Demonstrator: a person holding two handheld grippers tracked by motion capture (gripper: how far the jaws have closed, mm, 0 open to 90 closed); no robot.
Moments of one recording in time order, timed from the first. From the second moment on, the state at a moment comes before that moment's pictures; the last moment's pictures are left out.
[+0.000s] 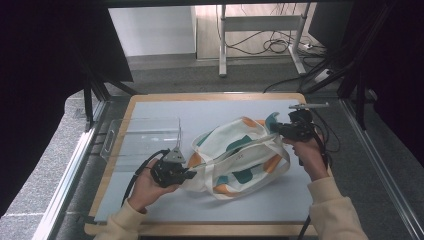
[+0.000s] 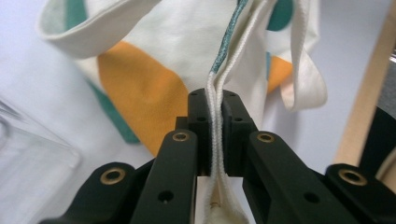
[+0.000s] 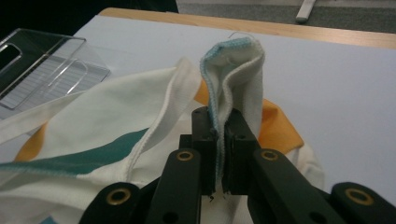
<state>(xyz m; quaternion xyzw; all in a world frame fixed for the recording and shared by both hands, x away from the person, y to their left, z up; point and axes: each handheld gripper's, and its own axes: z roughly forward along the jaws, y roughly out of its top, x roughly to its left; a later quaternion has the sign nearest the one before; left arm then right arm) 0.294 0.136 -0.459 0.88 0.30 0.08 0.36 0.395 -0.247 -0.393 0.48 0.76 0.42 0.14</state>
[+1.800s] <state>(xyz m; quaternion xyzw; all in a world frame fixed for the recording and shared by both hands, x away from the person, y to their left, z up) 0.306 0.151 -0.439 0.85 0.32 0.11 0.40 0.319 -0.280 -0.398 0.47 0.73 0.46 0.19</state>
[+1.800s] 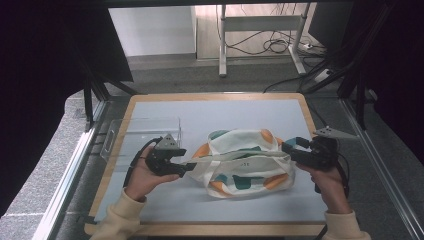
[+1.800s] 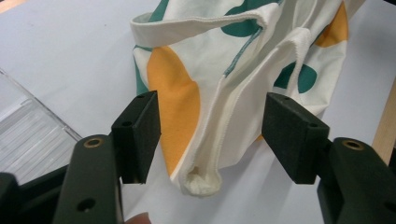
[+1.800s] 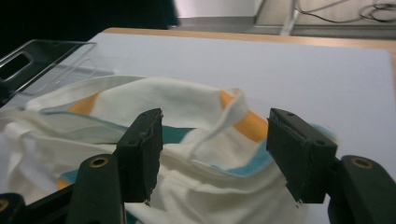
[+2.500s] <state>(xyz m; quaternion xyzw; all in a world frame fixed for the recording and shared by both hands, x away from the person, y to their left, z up) 0.302 0.157 -0.435 0.85 0.32 0.12 0.40 0.310 -0.217 -0.412 0.36 0.80 0.46 0.14</state>
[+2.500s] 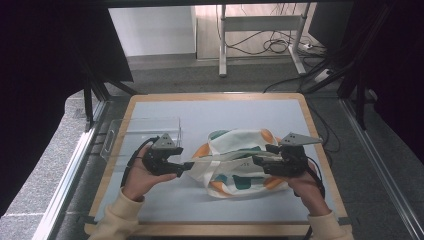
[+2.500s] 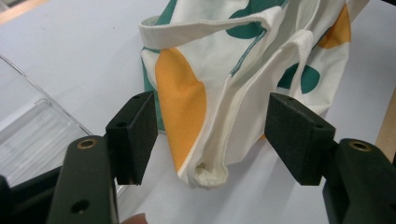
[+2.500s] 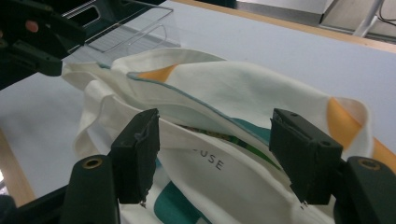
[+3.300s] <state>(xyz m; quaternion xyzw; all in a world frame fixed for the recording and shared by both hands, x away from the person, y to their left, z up) 0.316 0.128 -0.417 0.85 0.29 0.14 0.42 0.305 -0.203 -0.417 0.33 0.82 0.45 0.14</state>
